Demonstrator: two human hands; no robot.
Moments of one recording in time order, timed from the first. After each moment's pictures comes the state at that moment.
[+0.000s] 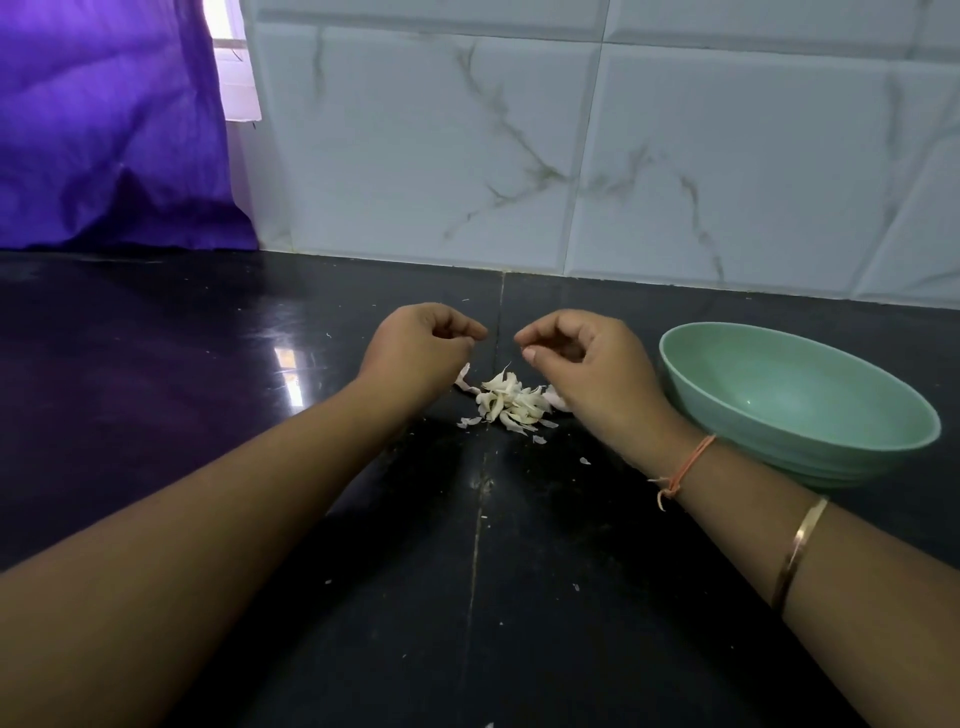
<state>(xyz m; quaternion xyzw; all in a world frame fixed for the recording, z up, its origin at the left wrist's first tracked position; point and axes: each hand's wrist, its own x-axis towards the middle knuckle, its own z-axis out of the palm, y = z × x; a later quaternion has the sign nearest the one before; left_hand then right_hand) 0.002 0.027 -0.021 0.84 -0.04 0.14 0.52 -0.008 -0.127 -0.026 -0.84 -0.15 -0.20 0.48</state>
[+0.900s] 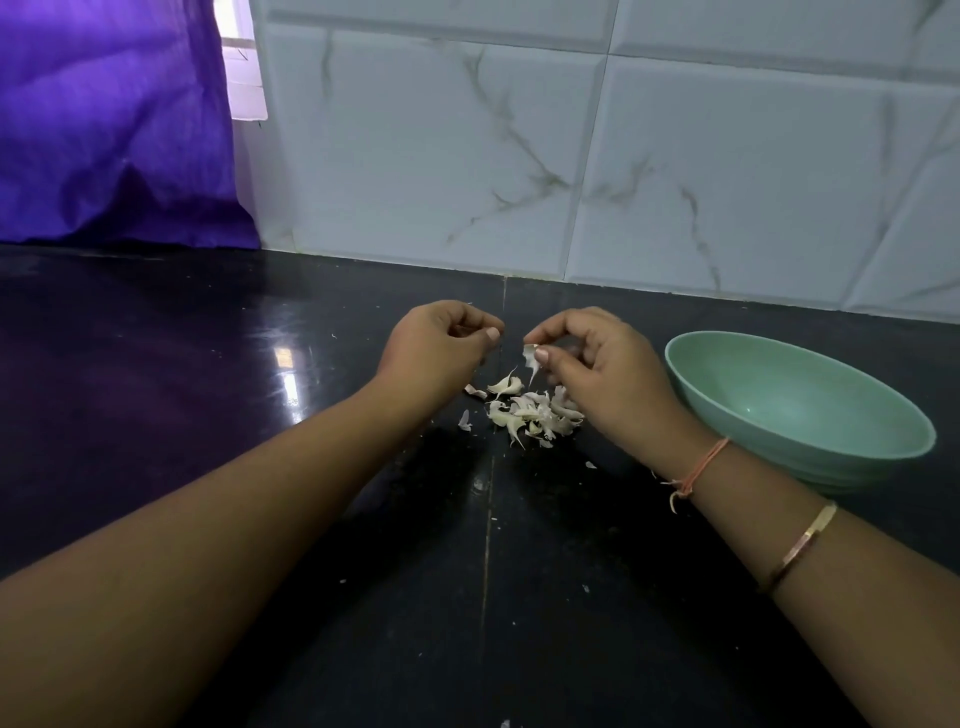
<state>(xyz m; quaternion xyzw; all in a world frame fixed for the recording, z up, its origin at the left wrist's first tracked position) 0.002 0.024 -0.019 0.80 -0.07 0.12 0.59 -0.009 -0.130 -0.022 -0.85 -0.18 -0.22 0.44</state>
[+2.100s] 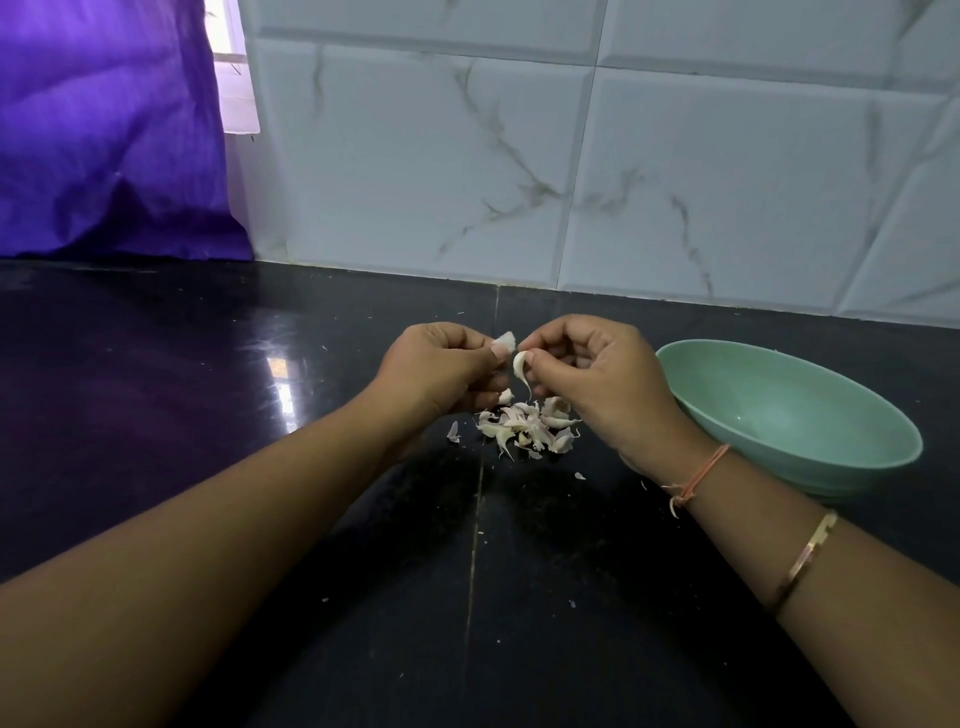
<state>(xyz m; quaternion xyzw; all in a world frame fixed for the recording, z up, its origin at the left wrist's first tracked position) -0.006 0.017 -0.016 0.69 -0.06 0.00 0.72 -0.018 -0.130 -0.014 -0.79 -0.17 -0.18 0.56</state>
